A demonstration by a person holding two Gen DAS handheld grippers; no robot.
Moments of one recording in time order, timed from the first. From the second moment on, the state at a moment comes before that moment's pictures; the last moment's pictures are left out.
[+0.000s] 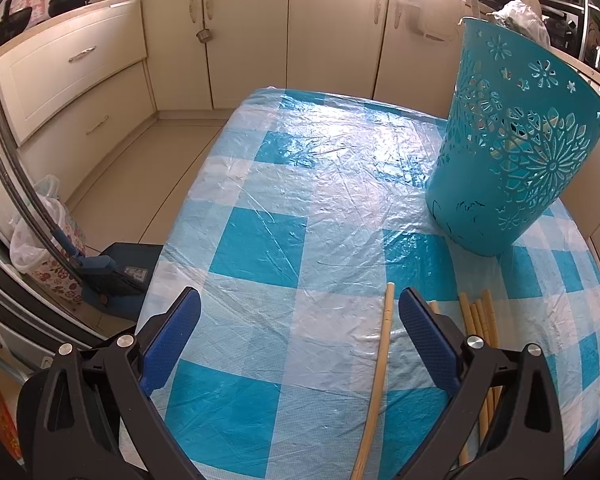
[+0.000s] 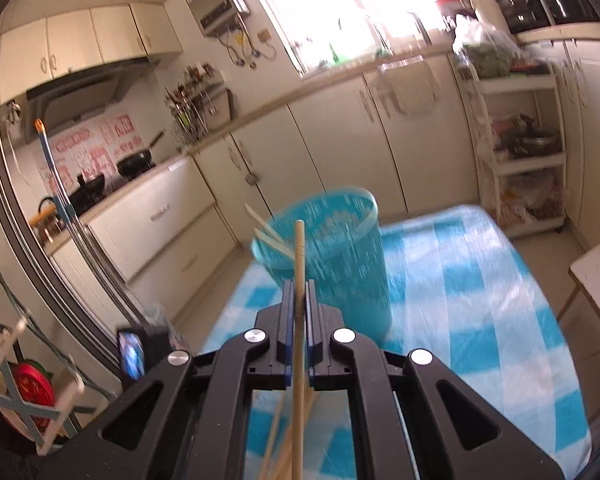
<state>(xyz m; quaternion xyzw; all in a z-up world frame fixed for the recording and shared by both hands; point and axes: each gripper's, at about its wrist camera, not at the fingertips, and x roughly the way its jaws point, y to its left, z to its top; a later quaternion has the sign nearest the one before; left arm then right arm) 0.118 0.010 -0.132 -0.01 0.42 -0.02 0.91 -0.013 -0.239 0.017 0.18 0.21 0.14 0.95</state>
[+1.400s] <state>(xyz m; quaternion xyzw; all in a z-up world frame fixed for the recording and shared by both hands) 0.122 0.047 -0.136 -0.11 0.43 -0.04 0.89 -0.017 -0.205 -0.037 0.10 0.26 0.09 0.96</state>
